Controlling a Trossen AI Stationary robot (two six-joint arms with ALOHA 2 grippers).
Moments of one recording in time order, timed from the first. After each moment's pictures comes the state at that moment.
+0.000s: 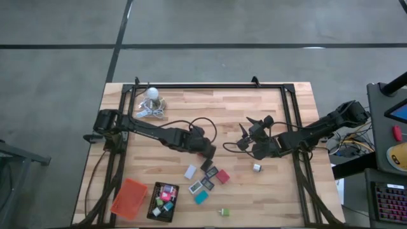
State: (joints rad) left arm -0.13 1.87 1.29 -0.57 -0.29 -1.20; right arm 0.33 1.27 0.57 -0.05 1.20 0.49
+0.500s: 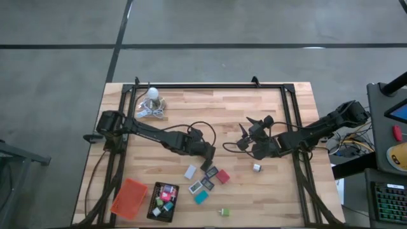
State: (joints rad) left arm -0.15 1.90 1.29 -0.59 -0.32 -1.33; right arm 0.33 1.27 0.57 -0.05 1.20 0.49
